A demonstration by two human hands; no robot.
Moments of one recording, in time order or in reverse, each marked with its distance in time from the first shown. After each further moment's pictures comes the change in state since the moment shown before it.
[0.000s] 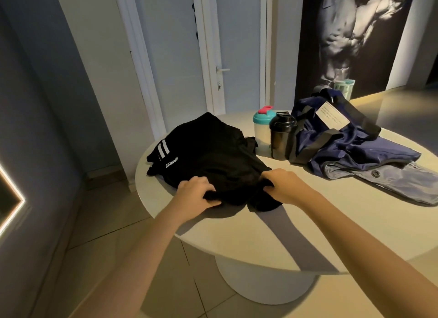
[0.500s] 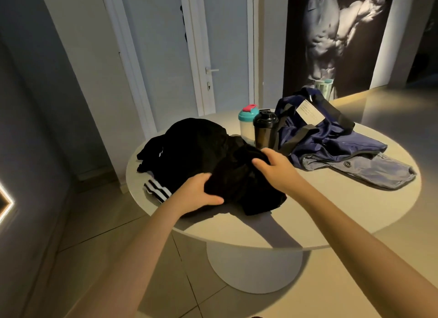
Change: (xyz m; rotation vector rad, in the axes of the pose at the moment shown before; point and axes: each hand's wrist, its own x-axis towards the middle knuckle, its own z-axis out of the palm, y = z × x) left_hand -0.017 0.048 -0.014 -0.565 -0.119 -0.102; right_hand -0.059 -0.022 -0.043 0.702 0.349 0.106
